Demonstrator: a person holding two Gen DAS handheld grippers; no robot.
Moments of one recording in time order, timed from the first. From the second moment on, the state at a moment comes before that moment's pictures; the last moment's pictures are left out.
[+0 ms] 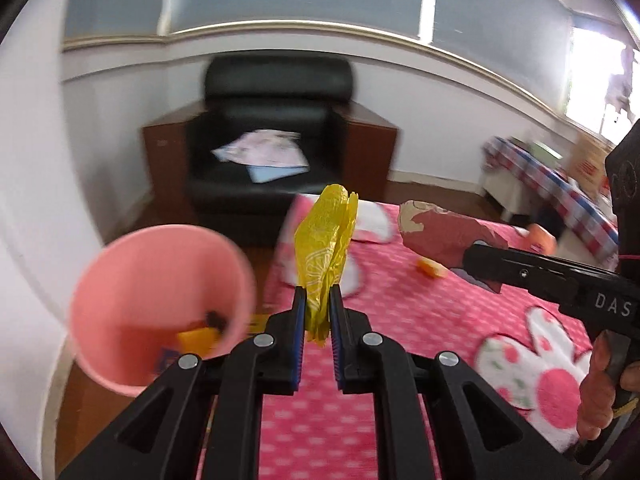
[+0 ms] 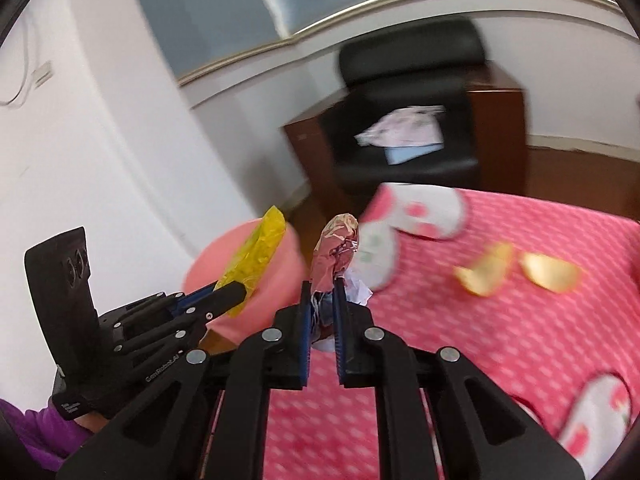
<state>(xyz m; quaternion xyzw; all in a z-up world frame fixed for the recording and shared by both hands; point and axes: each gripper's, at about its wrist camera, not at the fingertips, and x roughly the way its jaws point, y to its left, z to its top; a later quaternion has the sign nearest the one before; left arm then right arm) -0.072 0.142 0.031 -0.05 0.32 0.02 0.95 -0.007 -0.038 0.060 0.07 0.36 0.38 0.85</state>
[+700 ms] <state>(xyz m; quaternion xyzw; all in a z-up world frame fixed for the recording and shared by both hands) -0.085 0.243 -0.006 -0.09 0.36 0.13 0.92 0.005 0.135 0.027 0.00 0.44 0.45 0.78</state>
